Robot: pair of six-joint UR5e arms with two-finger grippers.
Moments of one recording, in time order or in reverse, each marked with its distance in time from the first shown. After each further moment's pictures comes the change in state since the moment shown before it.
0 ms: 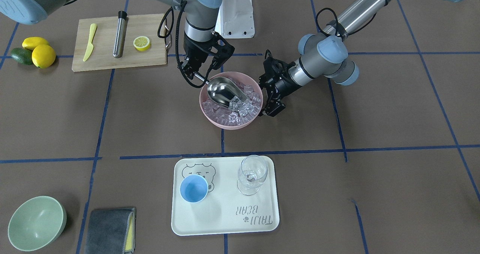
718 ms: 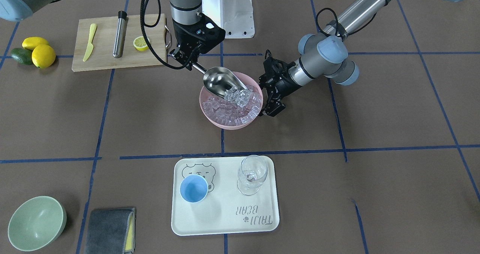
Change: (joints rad) left arm 0.000 0.000 0.000 0.000 0.000 0.000; right arm 0.008 -0.068 0.157 0.058 0.003 0.145
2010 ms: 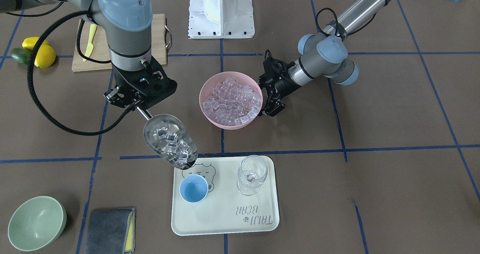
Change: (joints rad) left arm 0.001 -0.002 0.000 0.000 0.000 0.000; right arm 0.375 0.112 -0.229 -0.202 0.158 -0.336
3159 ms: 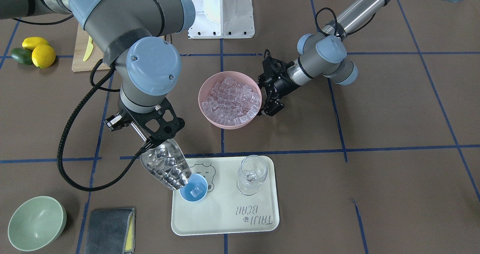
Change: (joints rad) left arm 0.003 -0.002 0.000 0.000 0.000 0.000; right arm 0.034 0.228 -0.320 -0.213 0.011 -0.153
